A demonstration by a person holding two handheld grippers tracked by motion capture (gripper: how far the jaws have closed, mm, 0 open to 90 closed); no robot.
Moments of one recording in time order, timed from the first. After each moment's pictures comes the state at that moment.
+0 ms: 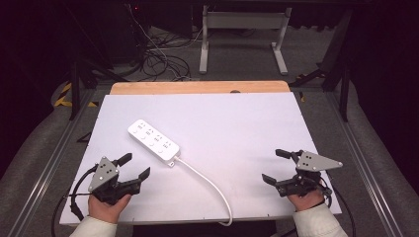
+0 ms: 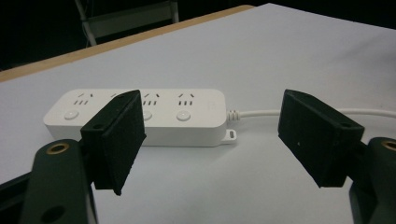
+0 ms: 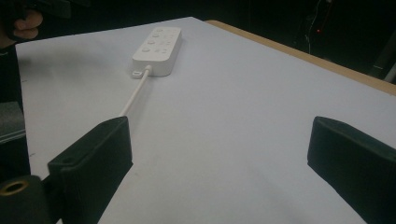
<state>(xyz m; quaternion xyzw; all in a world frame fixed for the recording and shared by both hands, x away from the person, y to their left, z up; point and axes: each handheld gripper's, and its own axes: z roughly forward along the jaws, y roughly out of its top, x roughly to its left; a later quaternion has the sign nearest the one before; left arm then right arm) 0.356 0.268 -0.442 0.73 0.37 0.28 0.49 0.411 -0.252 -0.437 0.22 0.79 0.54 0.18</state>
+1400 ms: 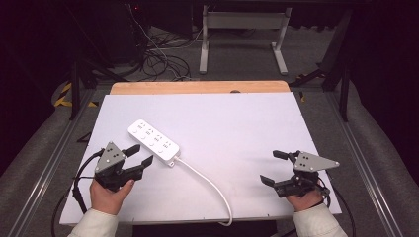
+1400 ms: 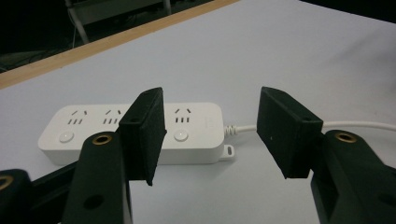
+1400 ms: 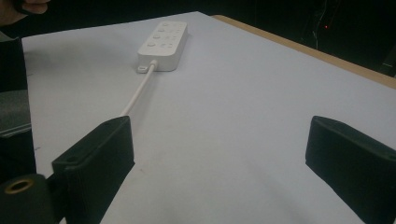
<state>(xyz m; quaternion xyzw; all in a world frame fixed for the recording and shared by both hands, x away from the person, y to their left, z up) 0.385 0.254 -0.409 0.77 0.37 0.25 0.46 0.412 -0.248 -0.440 0.22 0.80 0.54 0.17</state>
